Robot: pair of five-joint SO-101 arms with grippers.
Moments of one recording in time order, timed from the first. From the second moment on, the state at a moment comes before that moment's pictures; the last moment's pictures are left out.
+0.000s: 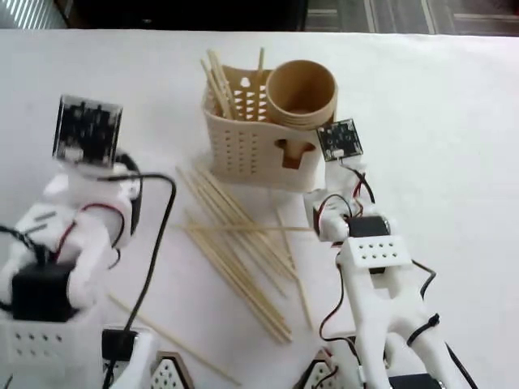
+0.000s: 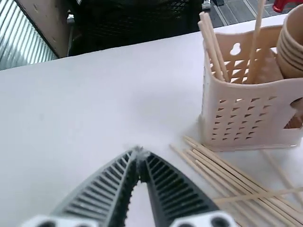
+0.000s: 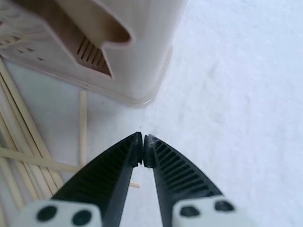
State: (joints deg) left arm -3.5 -61.2 32.6 71.6 -9.0; right arm -8.6 -32.8 57.6 35.5 9.5
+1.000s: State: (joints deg) left arm -24.8 -103.1 84.7 55.8 -5.2; right arm -43.5 -28.7 46.2 59.7 16.9
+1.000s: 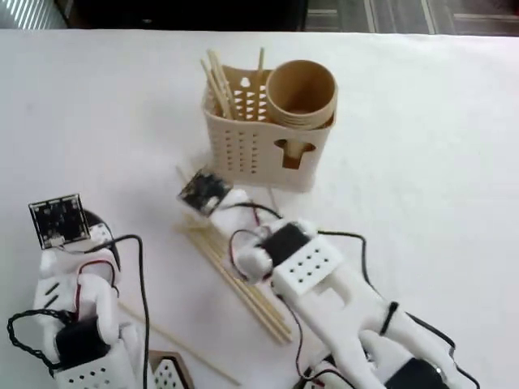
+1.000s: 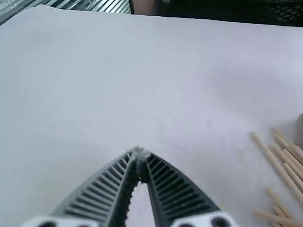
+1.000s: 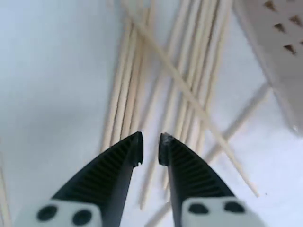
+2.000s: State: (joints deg) left arm -24.7 -103.1 84.8 55.8 -5.2; right arm -49.8 2.2 33.0 57.6 16.9
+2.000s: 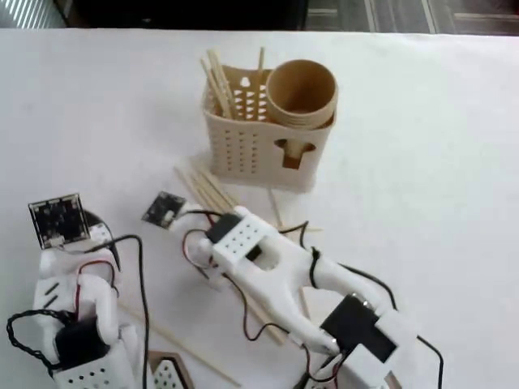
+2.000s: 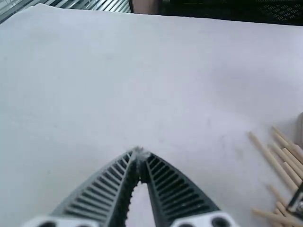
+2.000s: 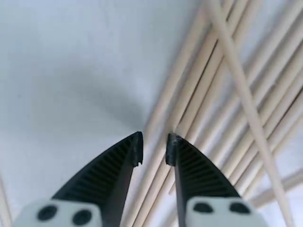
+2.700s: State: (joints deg) left arm -24.7 -103.1 84.8 55.8 -5.2; right arm -51.4 14.2 23.6 64.4 17.2
